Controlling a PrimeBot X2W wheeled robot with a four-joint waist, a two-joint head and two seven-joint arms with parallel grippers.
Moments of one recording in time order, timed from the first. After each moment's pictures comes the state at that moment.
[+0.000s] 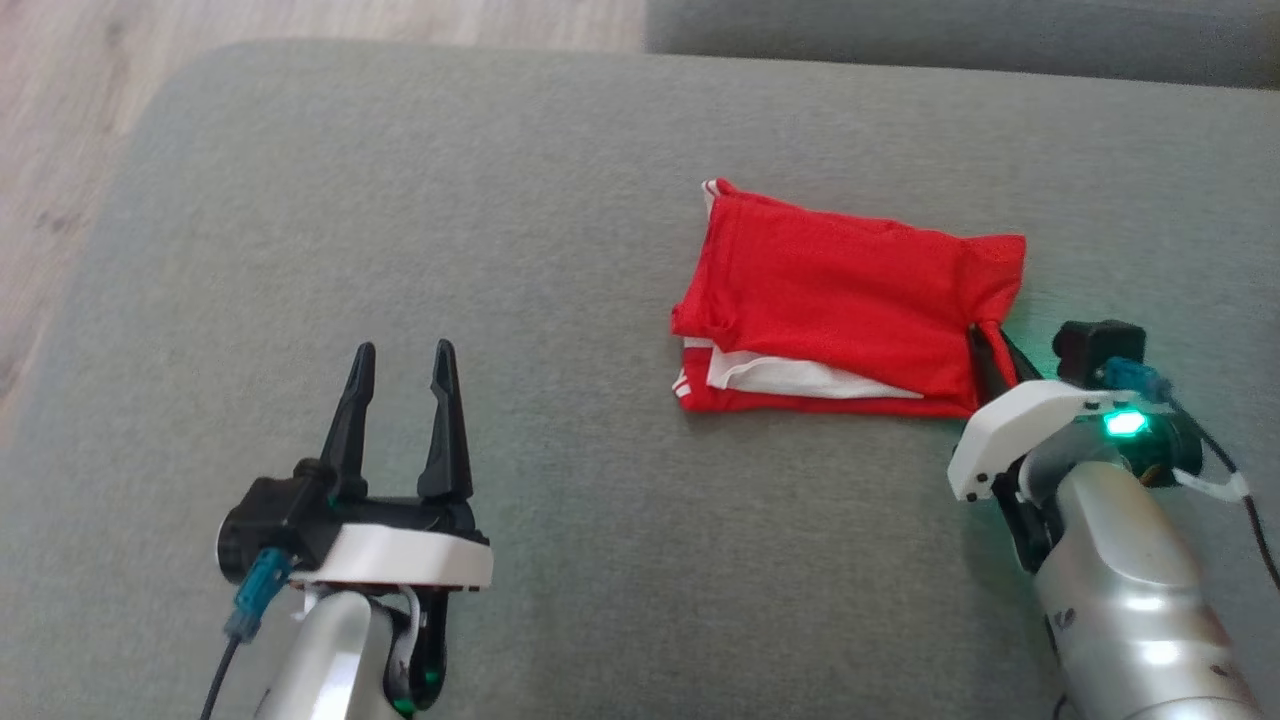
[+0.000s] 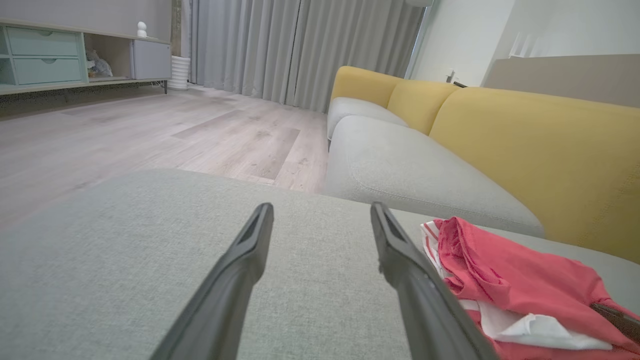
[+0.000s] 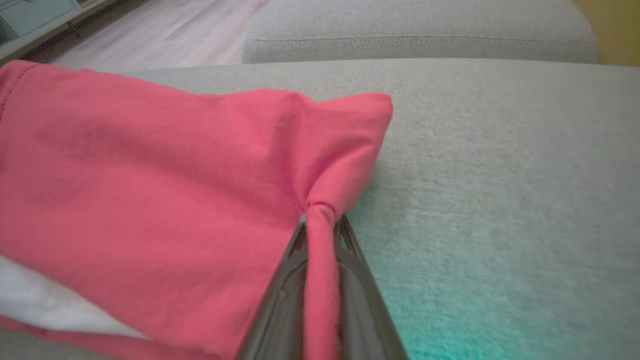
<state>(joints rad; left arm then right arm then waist) -0.20 0.04 -0.22 0.28 -0.33 -0.02 -0.26 -0.55 -0.06 -0.07 0.95 0.03 0.13 -0.09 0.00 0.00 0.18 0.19</state>
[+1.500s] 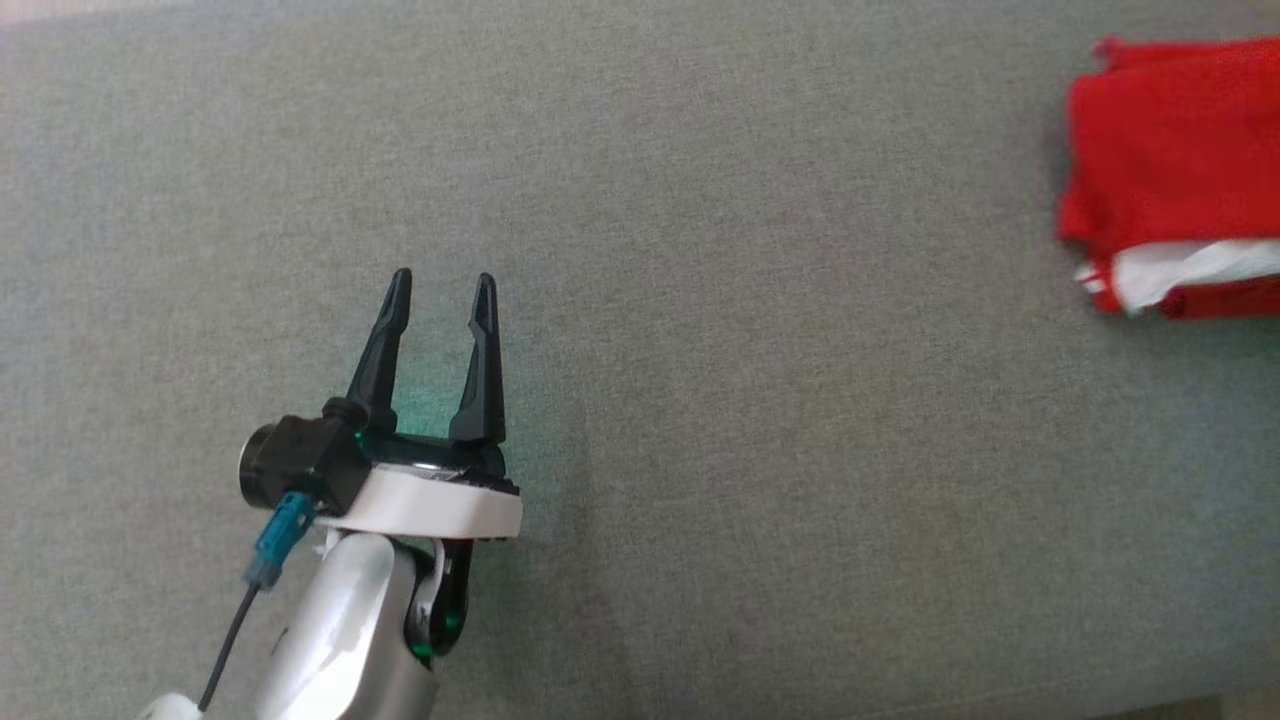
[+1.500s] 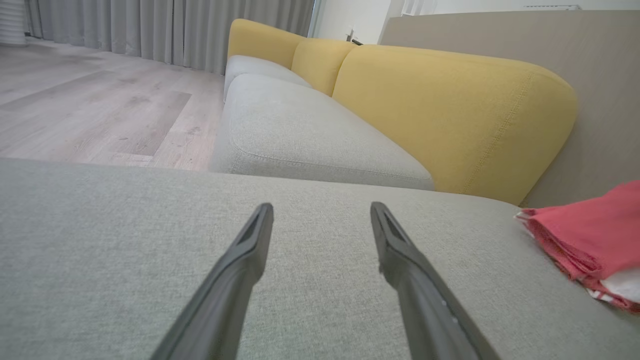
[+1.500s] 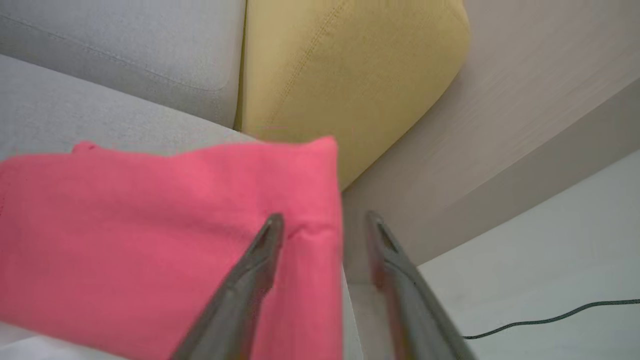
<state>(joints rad) -0.29 0.04 -0.29 0.25 -0.32 -0.03 -0.26 -0.47 -0.54 -0.20 0.34 -0.10 0.13 0.21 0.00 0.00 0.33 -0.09</state>
